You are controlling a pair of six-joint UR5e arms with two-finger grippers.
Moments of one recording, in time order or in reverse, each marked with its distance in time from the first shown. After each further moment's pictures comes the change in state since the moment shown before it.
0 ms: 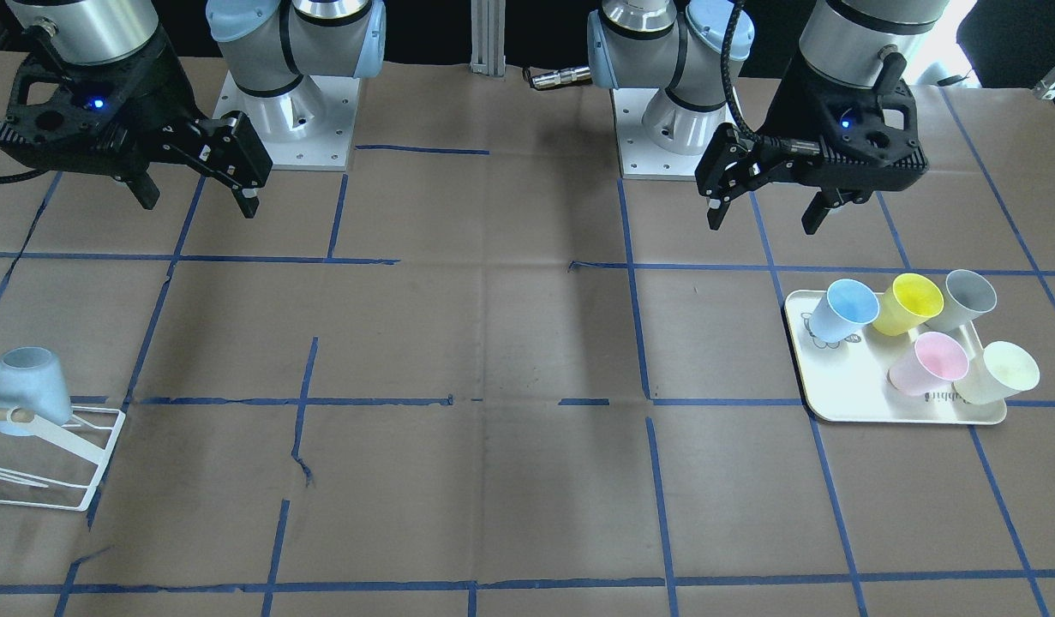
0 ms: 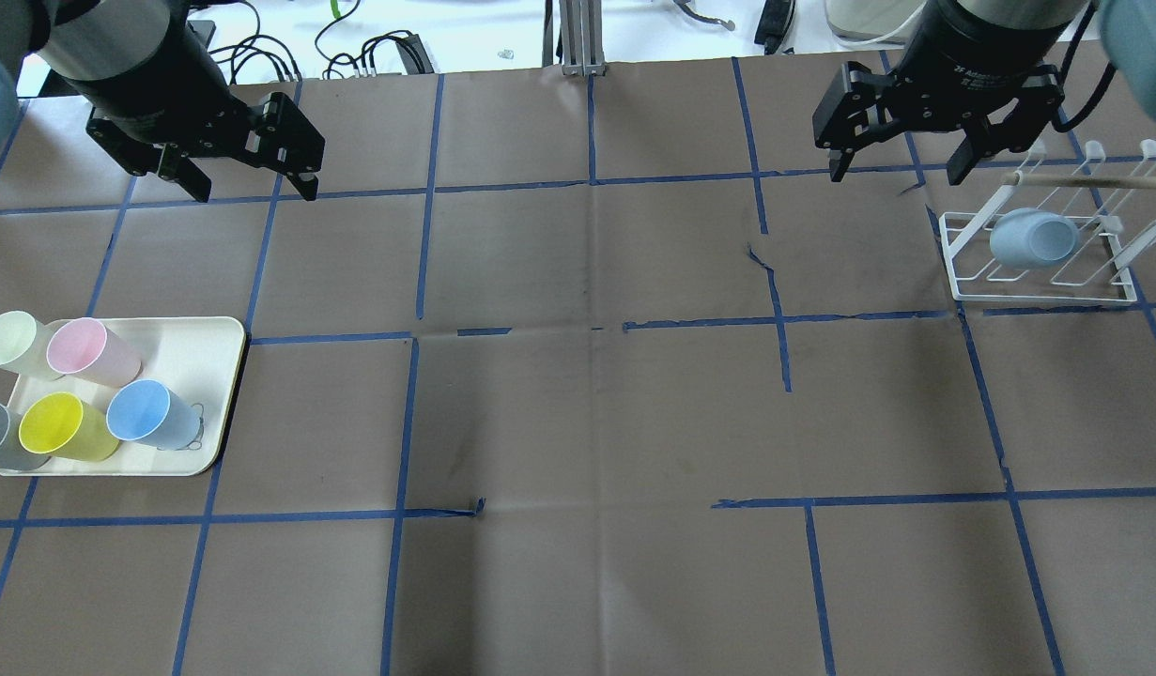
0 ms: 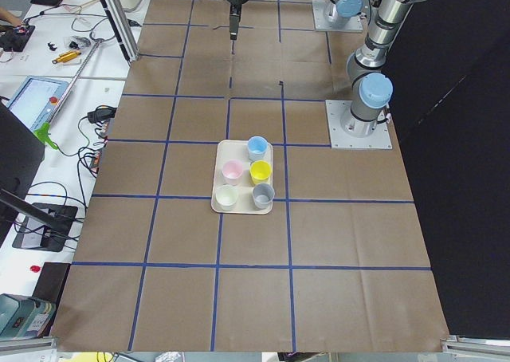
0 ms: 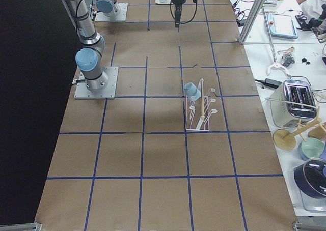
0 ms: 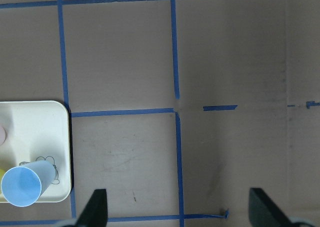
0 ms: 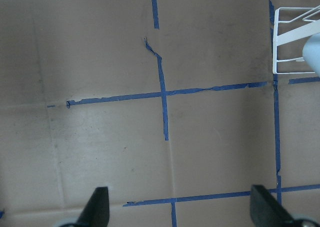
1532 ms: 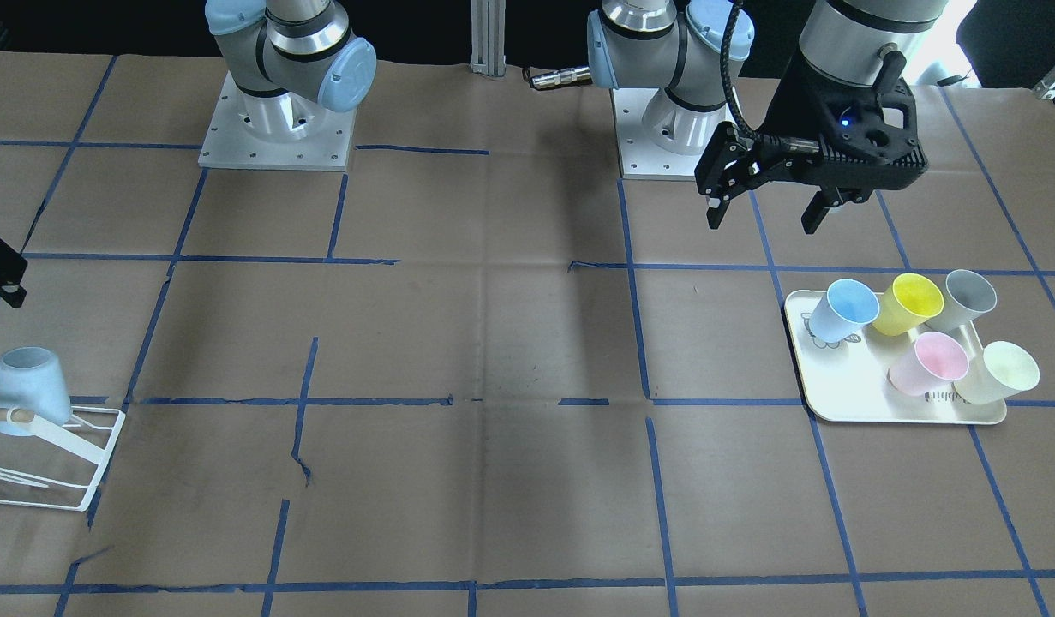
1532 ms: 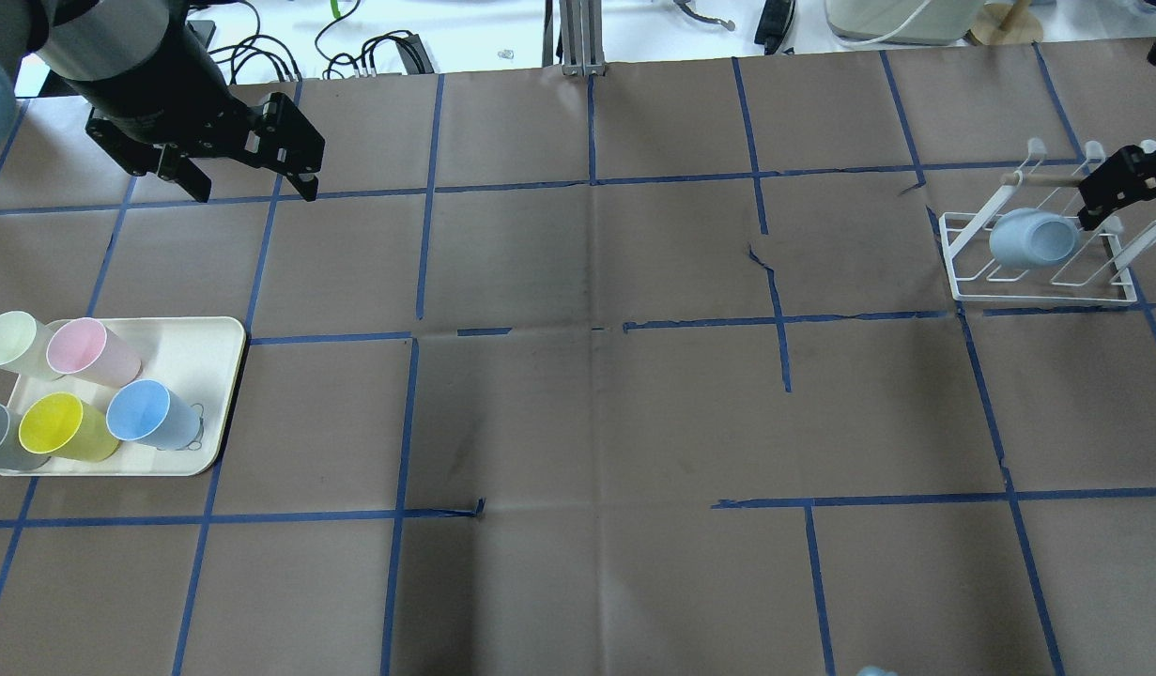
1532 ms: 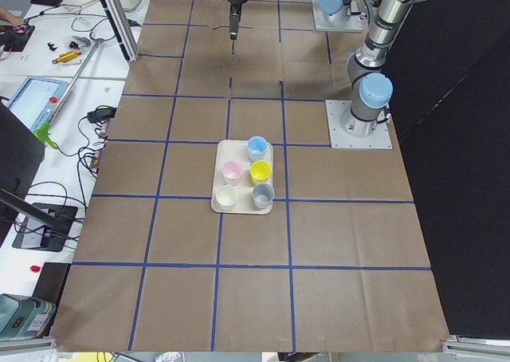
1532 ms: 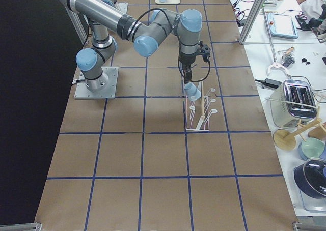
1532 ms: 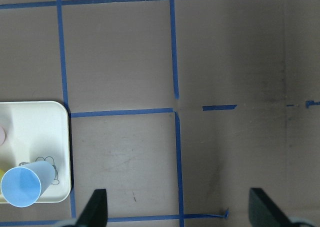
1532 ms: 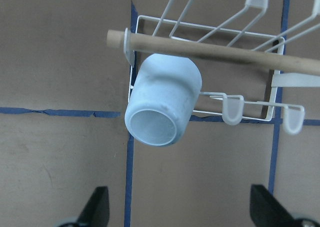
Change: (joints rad) left arm 0.000 0.001 -0.001 0.000 -0.002 0.003; right arm -0.491 0.107 0.269 -0.432 -0.007 -0.634
